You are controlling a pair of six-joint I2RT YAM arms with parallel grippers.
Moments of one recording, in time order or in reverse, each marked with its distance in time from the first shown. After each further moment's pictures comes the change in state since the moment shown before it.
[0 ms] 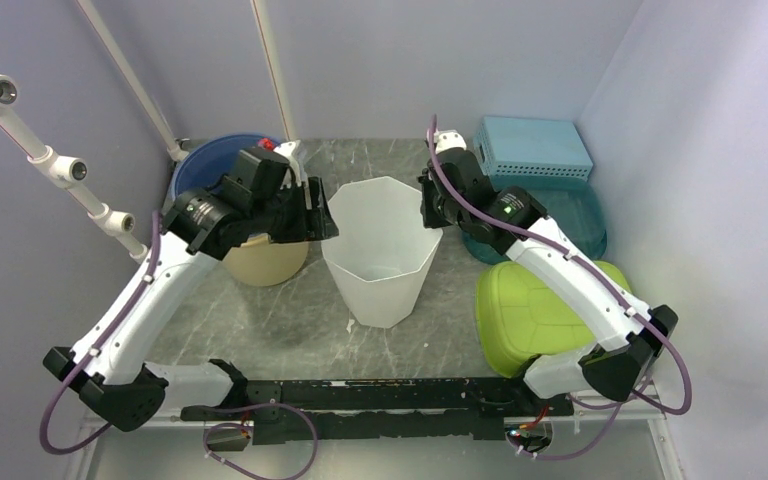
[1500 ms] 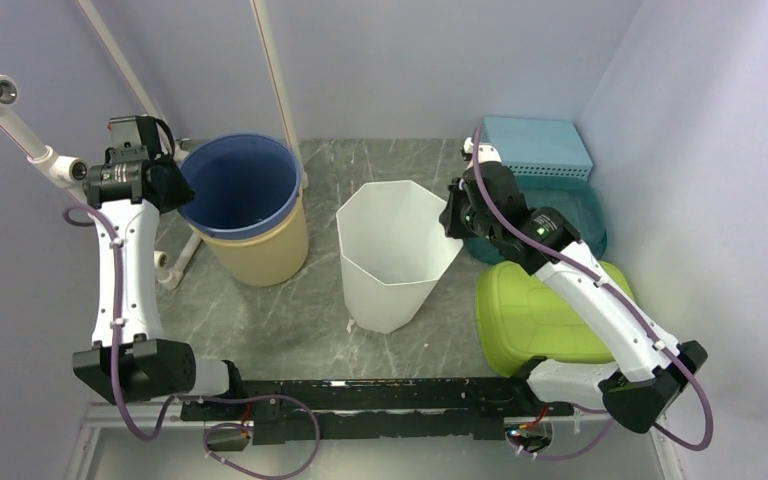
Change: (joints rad) left arm 0.776 0.116 0.054 -0.018 -0.220 0.280; right arm -0.078 -0.182 -0.161 0.031 -0.064 0.074
